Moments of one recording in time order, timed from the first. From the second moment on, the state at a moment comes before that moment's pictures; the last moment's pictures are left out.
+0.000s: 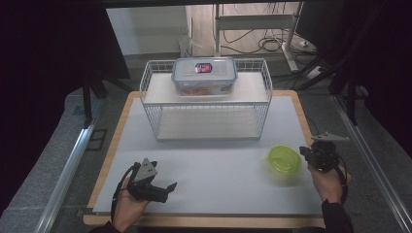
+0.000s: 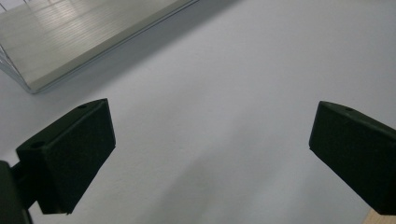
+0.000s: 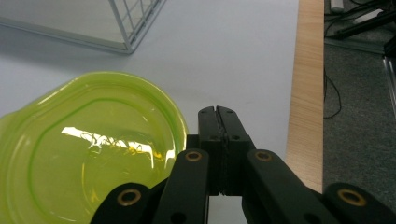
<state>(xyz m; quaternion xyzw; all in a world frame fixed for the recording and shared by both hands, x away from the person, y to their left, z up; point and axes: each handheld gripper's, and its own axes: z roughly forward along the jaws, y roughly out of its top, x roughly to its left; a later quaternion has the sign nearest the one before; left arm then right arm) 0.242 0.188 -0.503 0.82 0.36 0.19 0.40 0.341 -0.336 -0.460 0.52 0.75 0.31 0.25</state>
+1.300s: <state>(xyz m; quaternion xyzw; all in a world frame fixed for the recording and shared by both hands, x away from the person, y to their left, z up) 0.244 0.186 -0.507 0.82 0.36 0.18 0.40 0.341 -0.290 -0.472 0.49 0.79 0.32 0.17</state>
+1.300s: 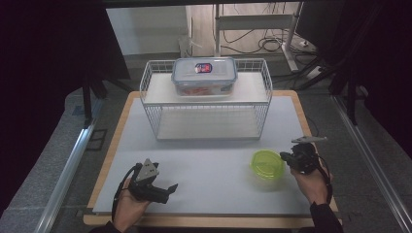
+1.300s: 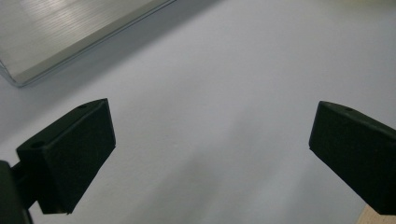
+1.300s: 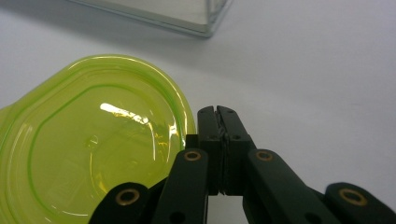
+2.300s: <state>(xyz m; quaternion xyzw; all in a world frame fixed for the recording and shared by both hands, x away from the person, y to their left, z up) 0.245 0.183 -0.510 0.83 0.37 0.17 0.39 0.333 -0.215 -0.479 0.43 0.82 0.35 0.12</state>
